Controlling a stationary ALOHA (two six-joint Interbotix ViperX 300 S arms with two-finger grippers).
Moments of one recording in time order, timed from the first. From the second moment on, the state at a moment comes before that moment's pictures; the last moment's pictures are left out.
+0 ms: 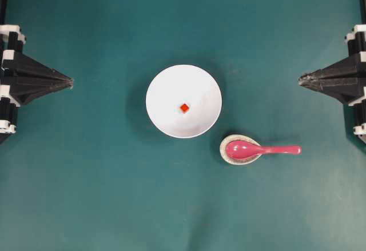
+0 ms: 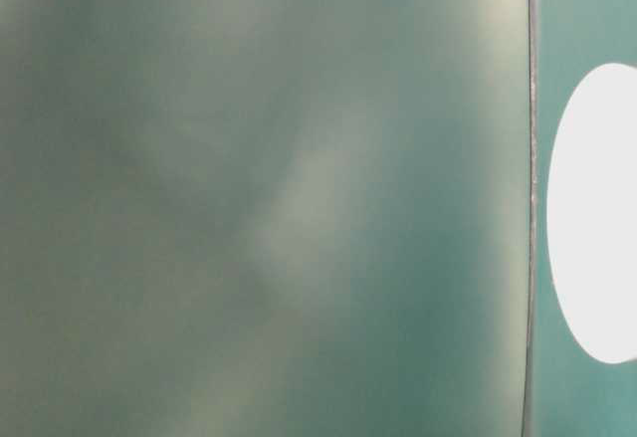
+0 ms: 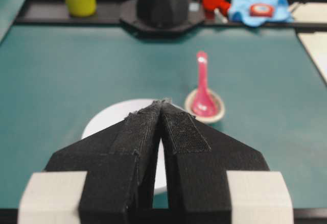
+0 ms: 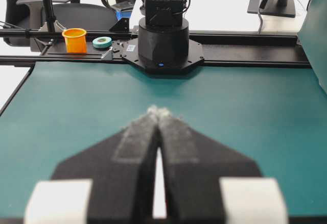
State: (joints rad) left arm 0.00 -0.97 1.19 0.00 -0.29 0.00; right arm 0.00 -0.96 1.17 0.00 -0.29 0.00
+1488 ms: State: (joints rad) left arm 0.07 -0.97 1.15 0.01 0.05 0.00; right arm 0.00 -0.95 1.15 0.03 -0.19 0.01
